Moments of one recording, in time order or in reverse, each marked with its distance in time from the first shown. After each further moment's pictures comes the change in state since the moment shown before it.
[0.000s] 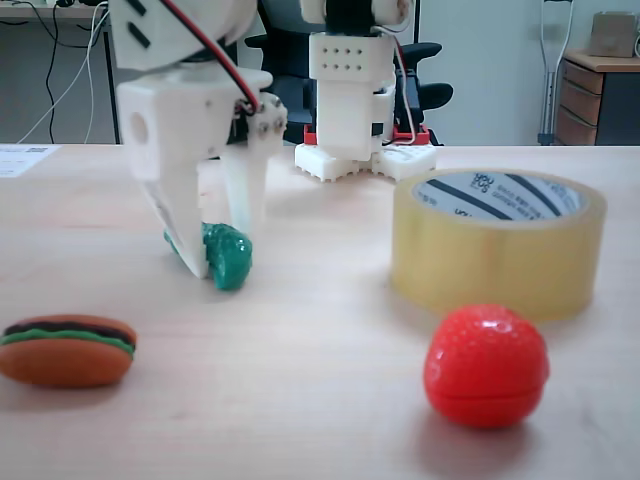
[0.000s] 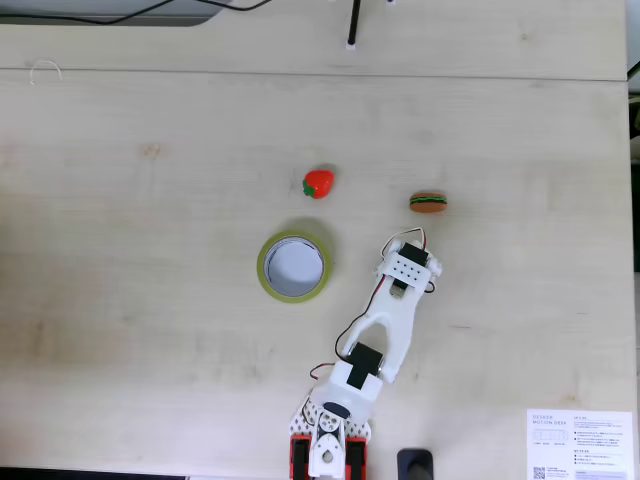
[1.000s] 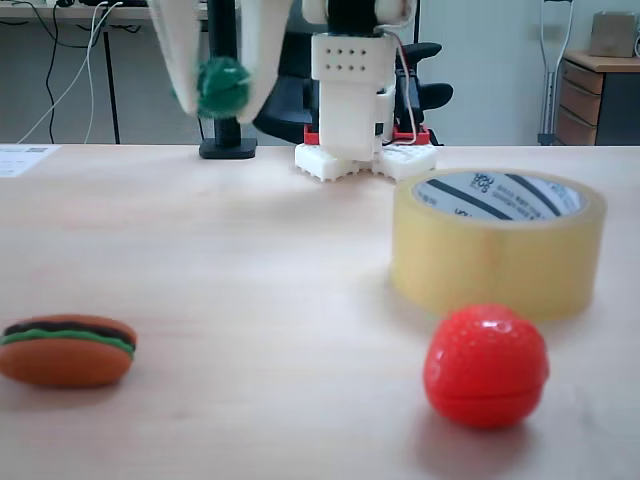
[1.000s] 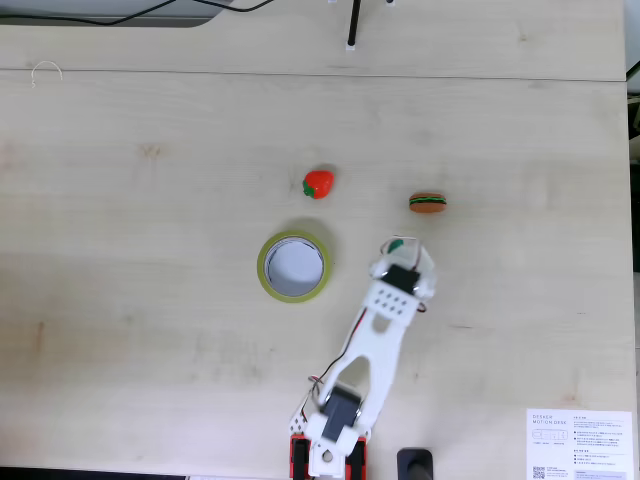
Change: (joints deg) arm -4.6 30.2 0.4 9.5 17.7
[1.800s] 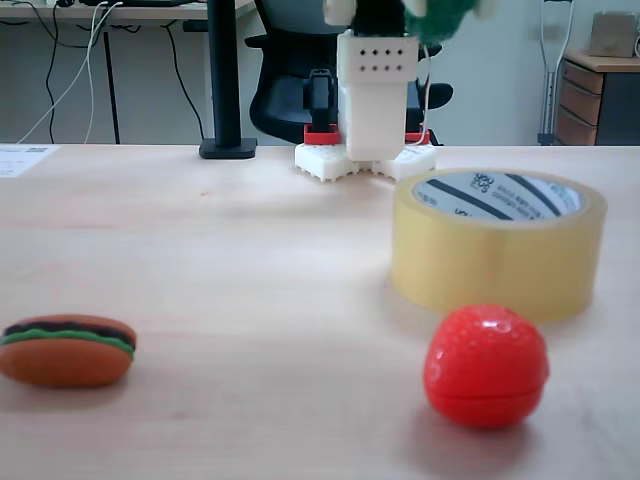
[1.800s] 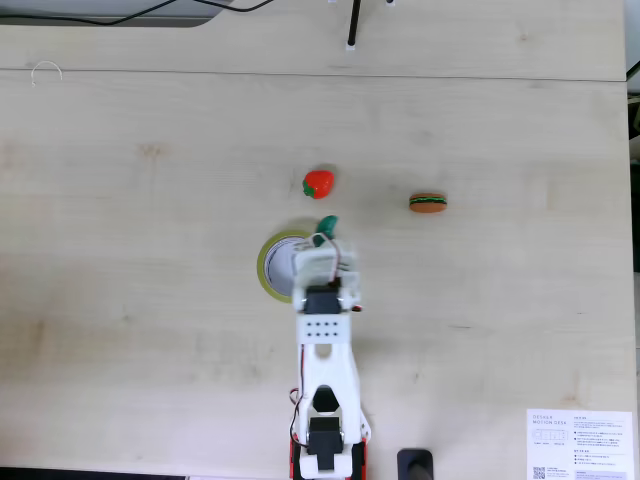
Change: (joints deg) arm -27.0 12.2 0.0 0.4 50.7
